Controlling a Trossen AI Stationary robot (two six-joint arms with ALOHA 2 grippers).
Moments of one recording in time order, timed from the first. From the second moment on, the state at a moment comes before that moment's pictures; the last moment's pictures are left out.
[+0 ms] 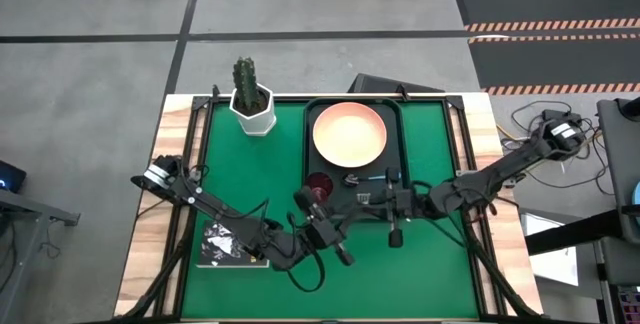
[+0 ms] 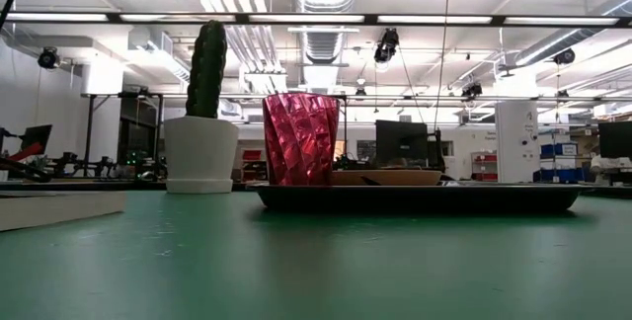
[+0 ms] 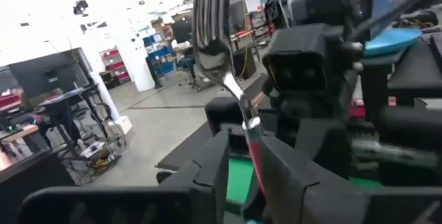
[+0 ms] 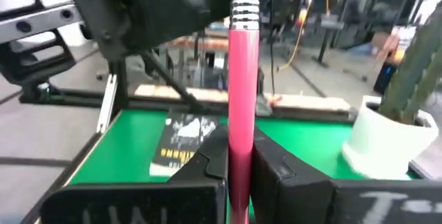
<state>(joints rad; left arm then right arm) -0.52 1.87 1.53 0.46 -1.14 0.32 0.45 1.22 0.70 0.48 0.44 -0.06</state>
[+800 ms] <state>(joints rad) -0.56 1.77 1.31 0.08 -0.60 -0.27 0.40 1.16 0.70 -0.39 -0.21 0.45</state>
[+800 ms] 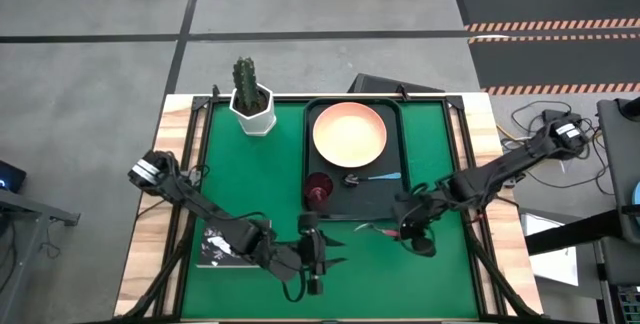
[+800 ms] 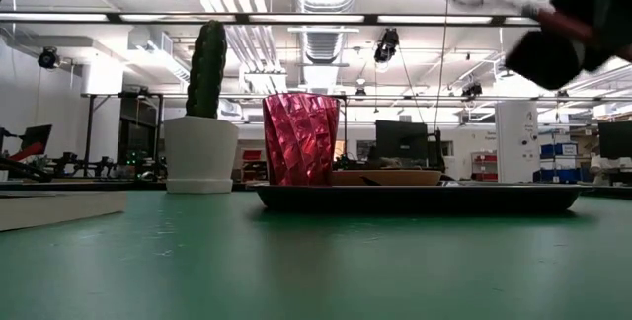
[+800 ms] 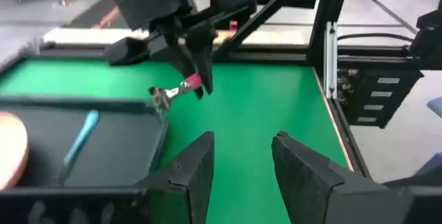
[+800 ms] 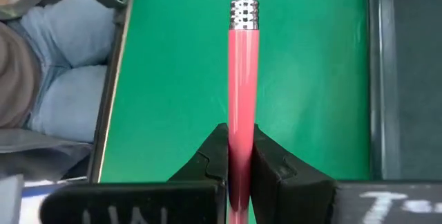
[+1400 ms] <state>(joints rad) -0.50 1.79 1.09 0.52 -0.66 -0.33 0.39 1.26 0.70 -0.30 -0.22 0.64</state>
